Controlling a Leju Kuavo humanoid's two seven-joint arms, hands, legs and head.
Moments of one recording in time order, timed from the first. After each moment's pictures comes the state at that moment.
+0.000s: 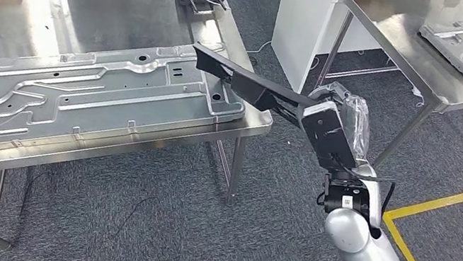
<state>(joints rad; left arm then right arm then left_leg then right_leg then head) 0.42 -0.21 0.17 -1.90 -0.76 -1.06 0.70 -0.94 -0.12 0.77 -1.68 0.43 -0.37 0.32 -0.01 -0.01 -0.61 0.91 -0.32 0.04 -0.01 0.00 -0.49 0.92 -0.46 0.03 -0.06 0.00</state>
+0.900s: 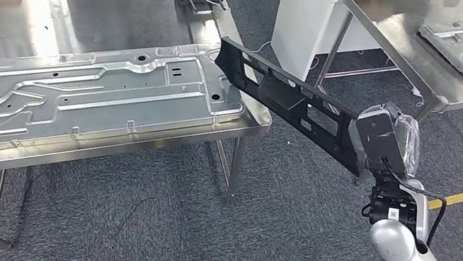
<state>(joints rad) 0.41 -0.22 0.22 -1.89 -0.78 -1.10 0.70 -0.90 -0.32 0.67 -1.71 0.37 -0.38 0.40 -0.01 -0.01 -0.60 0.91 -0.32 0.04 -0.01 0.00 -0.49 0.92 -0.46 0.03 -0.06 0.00</state>
